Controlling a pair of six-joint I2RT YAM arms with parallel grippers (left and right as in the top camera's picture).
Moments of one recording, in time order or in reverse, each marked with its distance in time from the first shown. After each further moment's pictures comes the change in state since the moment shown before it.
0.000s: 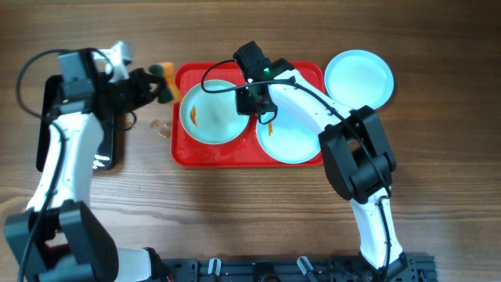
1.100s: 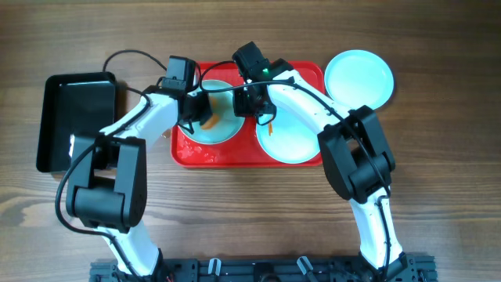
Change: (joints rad) left arm -0.377 0.343 0.024 0.054 -0.648 -0.107; right arm 0.001 0.004 0.000 -0.003 -0.063 0.018
